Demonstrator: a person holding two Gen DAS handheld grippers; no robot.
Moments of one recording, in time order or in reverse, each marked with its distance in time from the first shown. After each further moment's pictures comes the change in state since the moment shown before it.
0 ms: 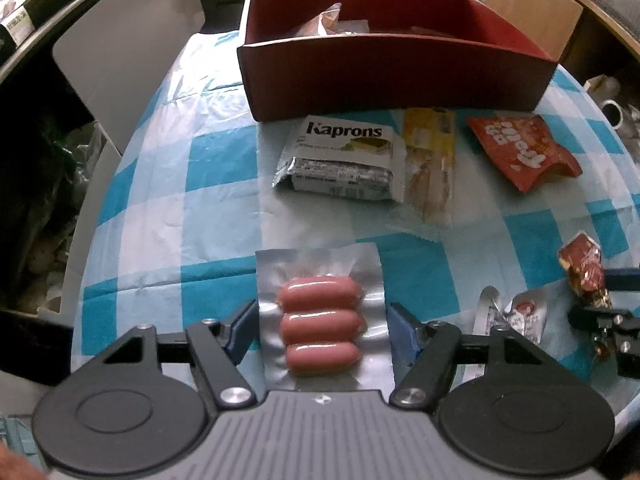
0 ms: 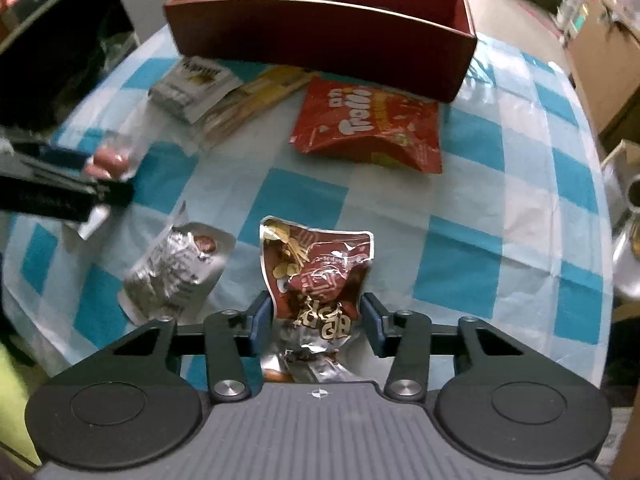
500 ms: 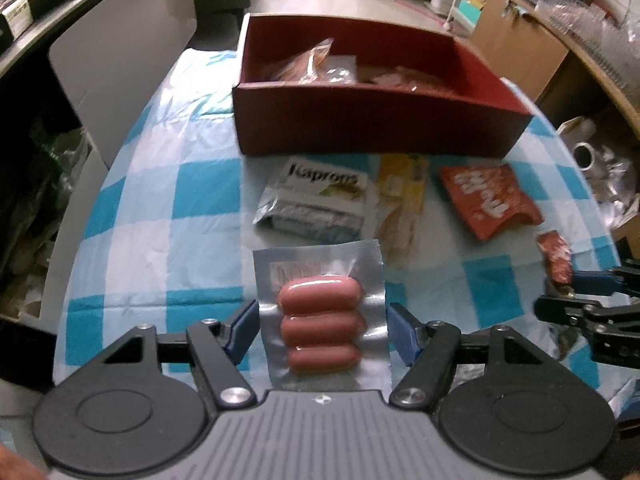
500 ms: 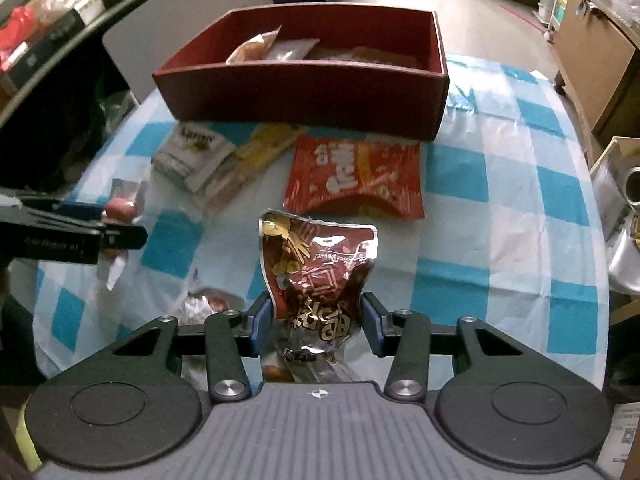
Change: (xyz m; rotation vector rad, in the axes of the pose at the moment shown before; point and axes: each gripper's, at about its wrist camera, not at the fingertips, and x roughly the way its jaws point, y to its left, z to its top) left arm -0.025 0.004 0.015 -0.057 -0.055 -0.123; right arm -0.024 -0.014 0.024 0.092 -0.097 0.042
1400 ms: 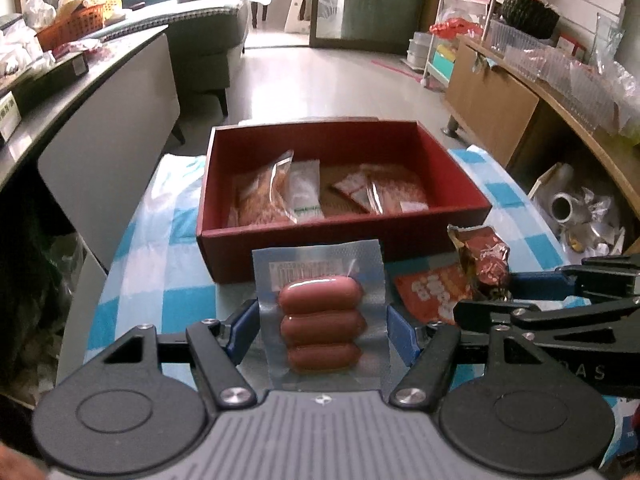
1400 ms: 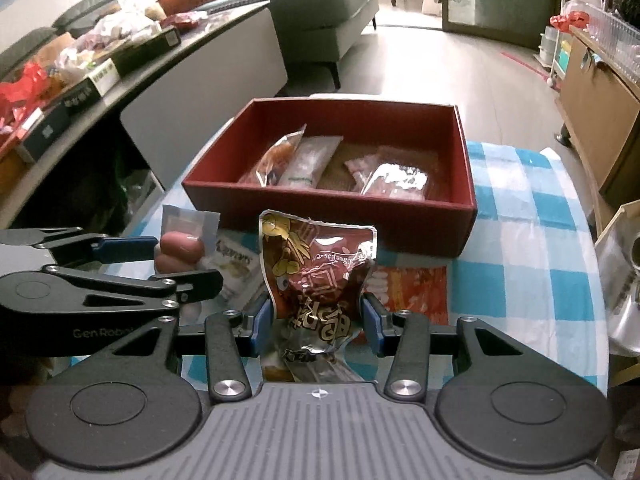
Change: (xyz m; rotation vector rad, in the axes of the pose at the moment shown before) left arm -0.030 -0.030 0.053 0.072 -0.195 0.007; right arm -0.023 0.021 0.061 0.014 -0.164 0.034
